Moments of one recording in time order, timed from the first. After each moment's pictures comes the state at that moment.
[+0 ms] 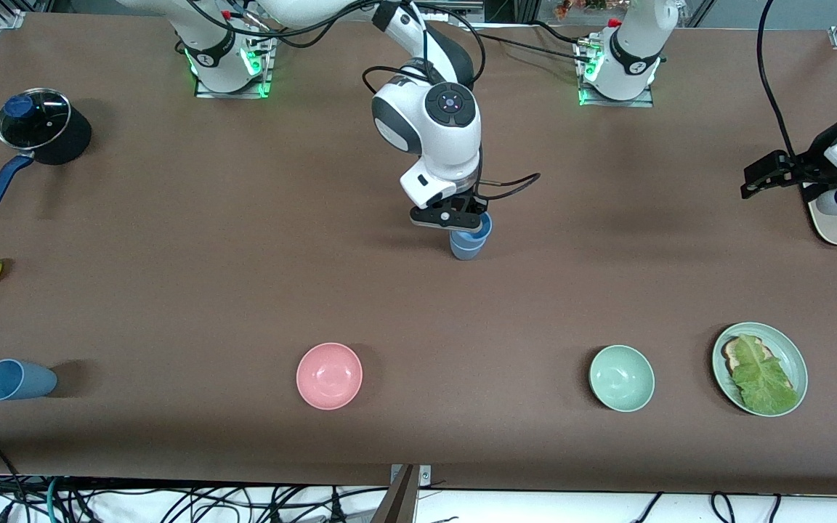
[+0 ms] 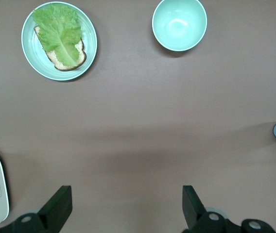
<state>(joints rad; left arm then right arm) 0.09 0.00 -0.05 -1.70 0.00 1.65 0.07 0.90 0.76 -0.03 -1.24 0.01 2.09 1.05</state>
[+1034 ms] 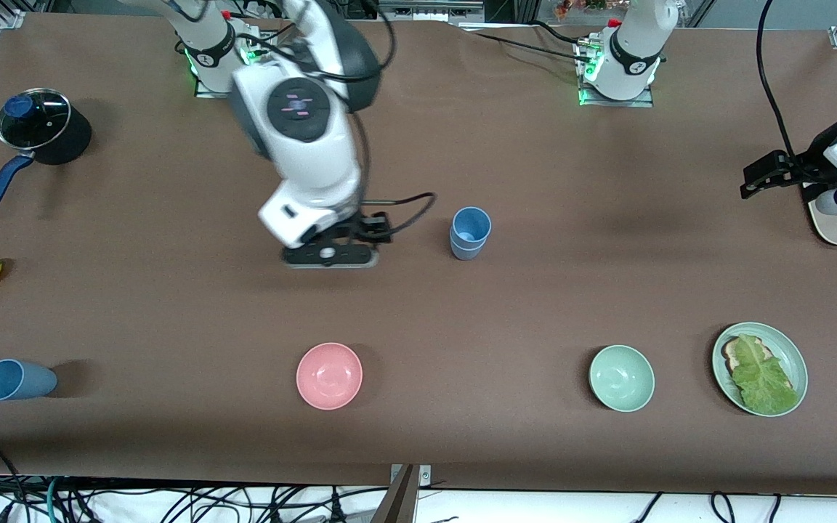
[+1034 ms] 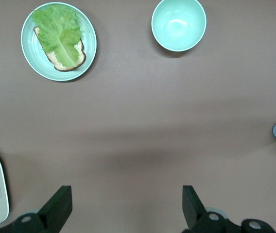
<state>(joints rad) 0.09 0.00 -0.05 -1.70 0.00 1.65 0.07 0.67 0.52 -0.16 -1.19 0.05 1.75 0.47</state>
